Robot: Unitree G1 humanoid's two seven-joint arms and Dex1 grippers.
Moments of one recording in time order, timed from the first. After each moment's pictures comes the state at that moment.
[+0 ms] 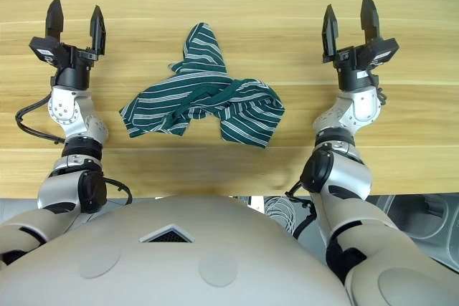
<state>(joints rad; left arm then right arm) -0.27 0.19 0.26 0.82 -0.34 -0.90 -0.62 -0.42 -0.28 -0.49 1.10 0.51 -0.96 1.08</state>
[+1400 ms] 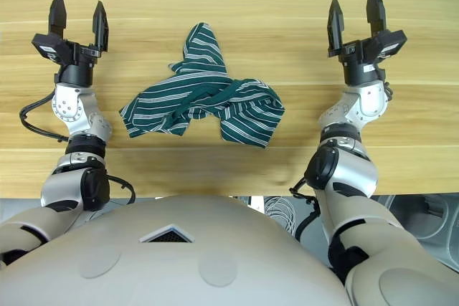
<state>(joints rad) -0.29 0.17 0.26 0.82 -0.34 -0.90 -0.61 -0.45 -0.31 -0.48 1.11 0.51 -0.93 1.08</state>
